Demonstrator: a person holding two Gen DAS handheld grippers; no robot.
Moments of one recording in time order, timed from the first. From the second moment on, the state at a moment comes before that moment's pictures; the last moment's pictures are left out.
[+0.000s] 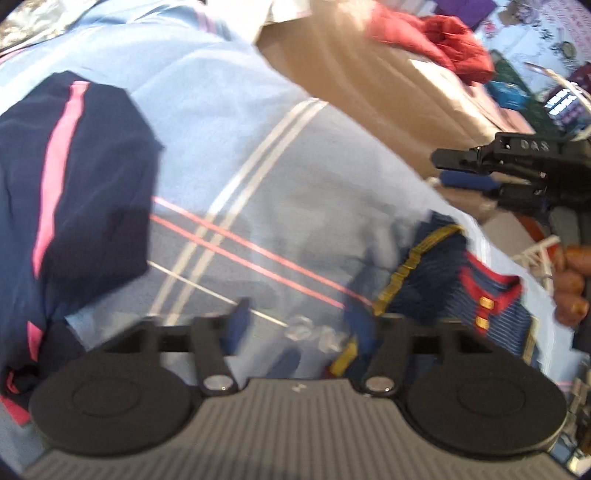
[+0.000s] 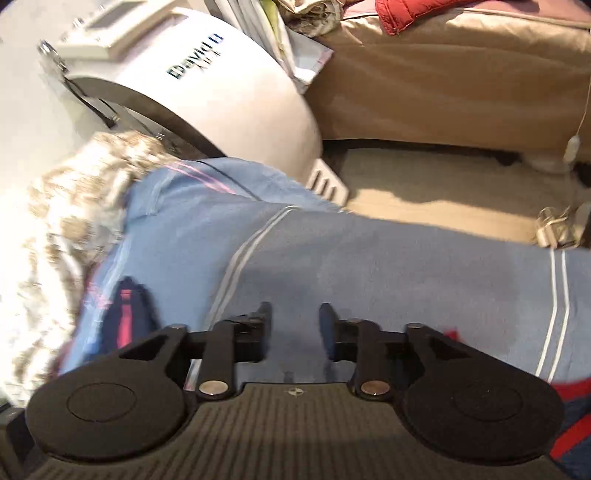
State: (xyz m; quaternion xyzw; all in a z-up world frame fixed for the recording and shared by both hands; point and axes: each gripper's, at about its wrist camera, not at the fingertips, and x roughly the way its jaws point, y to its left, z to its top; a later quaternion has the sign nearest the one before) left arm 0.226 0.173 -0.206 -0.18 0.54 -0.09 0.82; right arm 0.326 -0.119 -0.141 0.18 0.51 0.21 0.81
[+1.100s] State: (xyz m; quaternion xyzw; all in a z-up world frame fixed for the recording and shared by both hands) left arm 0.121 0.025 -0.189 0.03 0.60 -0.32 0.74; right arm -0.023 -0.274 -0.153 -0.03 0.62 0.24 0.74
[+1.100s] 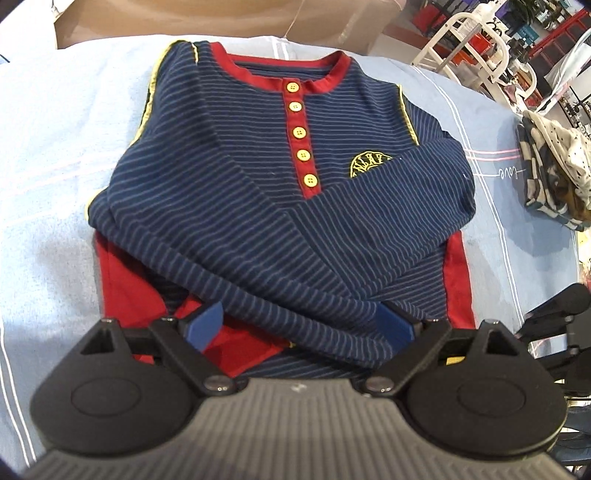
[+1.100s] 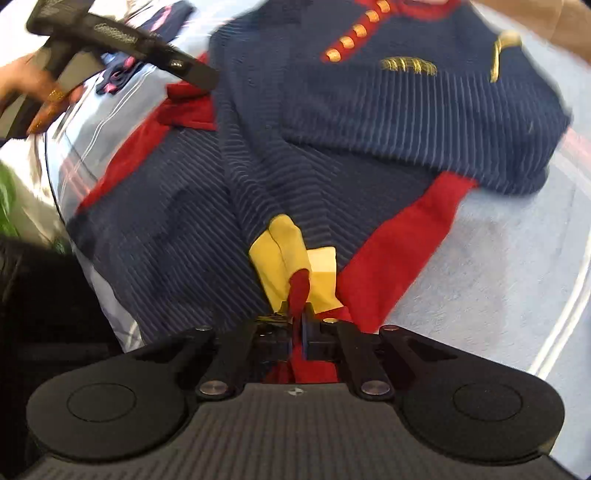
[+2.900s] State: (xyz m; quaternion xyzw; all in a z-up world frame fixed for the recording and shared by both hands) left arm 0.278 -0.027 -0.187 0.22 0.51 -0.31 0.77; right arm 0.021 -0.331 -0.139 0.07 0.59 0.10 0.80
